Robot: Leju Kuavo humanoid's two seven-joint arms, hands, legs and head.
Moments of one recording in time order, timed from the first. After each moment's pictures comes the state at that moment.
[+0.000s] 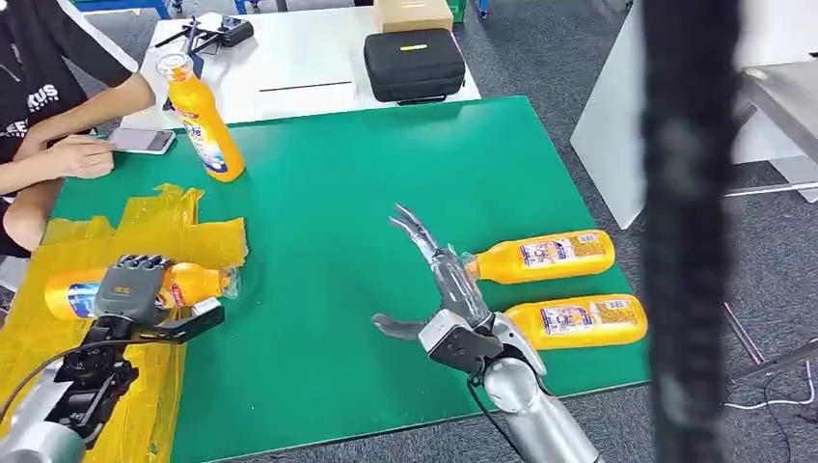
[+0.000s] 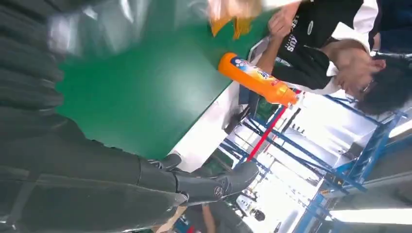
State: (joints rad) left arm -0.54 0.25 -0.16 -0.59 -1.56 0.59 -0.20; right arm -0.15 0.02 0.44 -1.54 0.41 -0.11 -0.44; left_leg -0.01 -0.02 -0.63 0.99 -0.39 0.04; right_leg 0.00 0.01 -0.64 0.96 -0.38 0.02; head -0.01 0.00
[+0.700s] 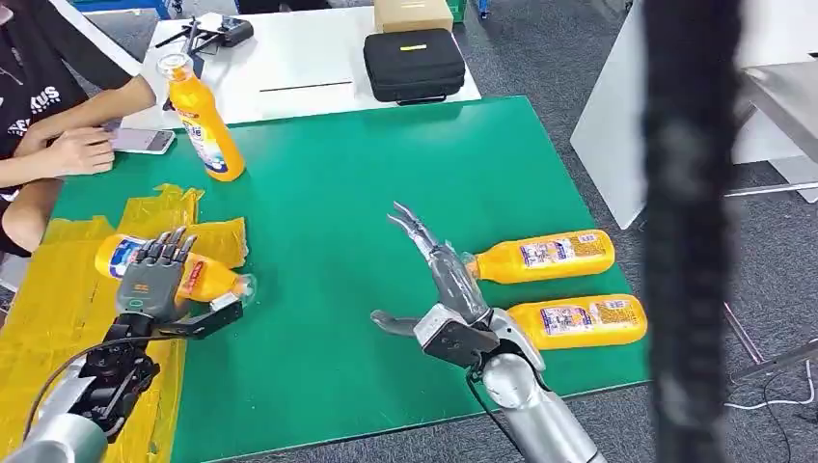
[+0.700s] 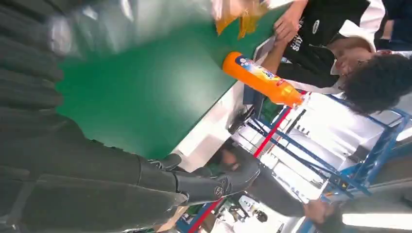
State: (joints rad) left arm -0.57 0.18 -0.14 -0.54 -1.52 0.63 -0.21; right arm -0.17 0.02 0.44 -1.52 0.42 -0.11 -0.42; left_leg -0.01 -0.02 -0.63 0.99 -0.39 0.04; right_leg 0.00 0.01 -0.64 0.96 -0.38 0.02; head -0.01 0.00
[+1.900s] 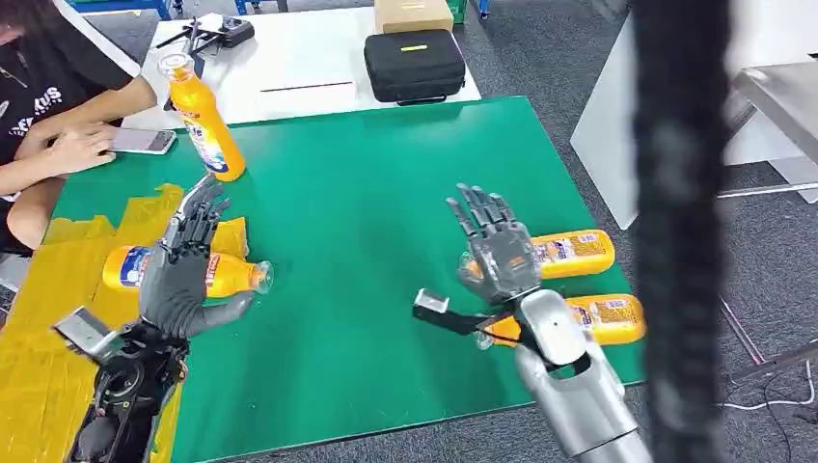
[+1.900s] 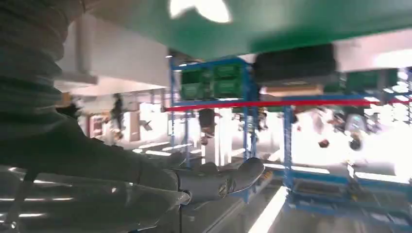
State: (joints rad) left arm -0.23 0.05 -0.21 -1.56 -0.08 -0.28 -0.70; right arm -0.24 -0.12 0.33 -1.43 1.37 -0.36 -0.06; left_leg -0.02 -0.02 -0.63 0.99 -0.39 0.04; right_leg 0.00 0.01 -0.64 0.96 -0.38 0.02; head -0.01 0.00
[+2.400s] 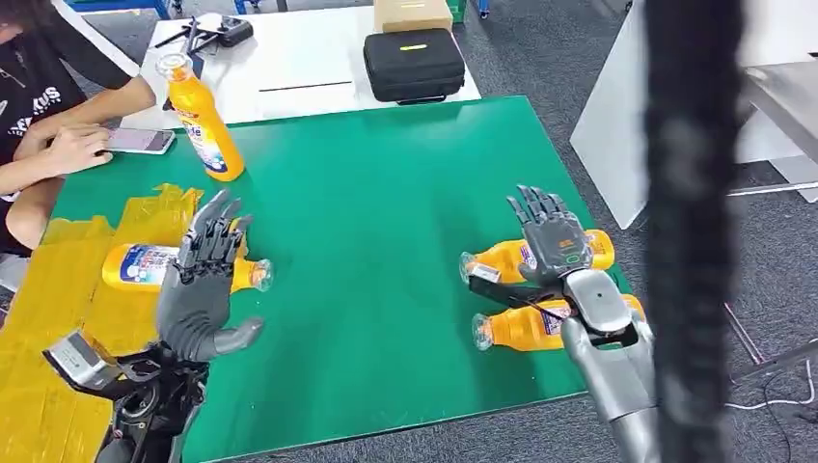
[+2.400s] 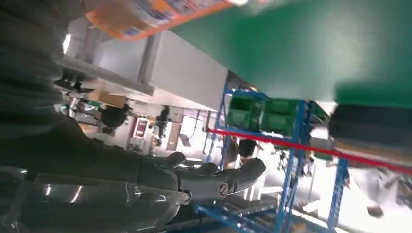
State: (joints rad) left arm -0.16 -0.02 -0.23 -1.60 -0.02 -0.36 -0.70; right arm -0.31 -0.22 0.20 -1.28 1.42 -0.20 -0.07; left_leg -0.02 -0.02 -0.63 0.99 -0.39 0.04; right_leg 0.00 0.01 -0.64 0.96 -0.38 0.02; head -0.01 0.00
